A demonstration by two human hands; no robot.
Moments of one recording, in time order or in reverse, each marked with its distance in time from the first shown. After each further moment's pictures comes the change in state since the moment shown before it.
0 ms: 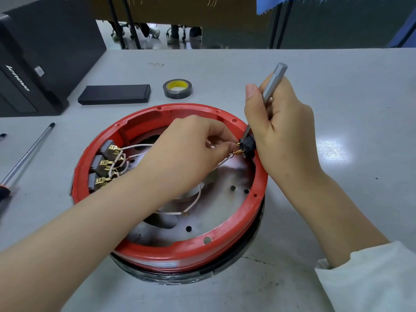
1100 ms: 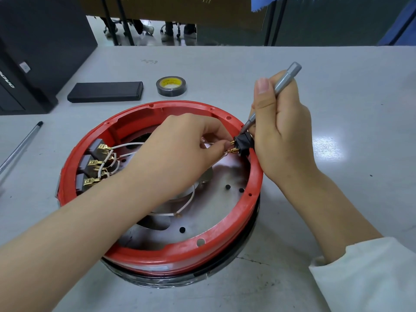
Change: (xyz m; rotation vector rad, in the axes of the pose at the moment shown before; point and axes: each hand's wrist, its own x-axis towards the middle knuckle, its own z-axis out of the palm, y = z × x) left_hand 0.001 -0.005 0.001 0.051 0.024 0.112; right_hand -0.002 0.000 -0.002 0.192 -0.031 0.131
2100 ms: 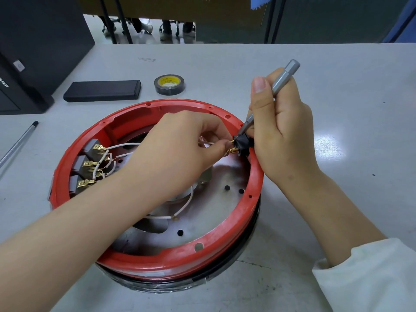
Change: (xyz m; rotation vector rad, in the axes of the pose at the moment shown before) left_hand 0.001 0.003 0.001 -0.038 0.001 -0.021; right_hand -0.001 0.002 0.000 -0.008 0.003 -0.072
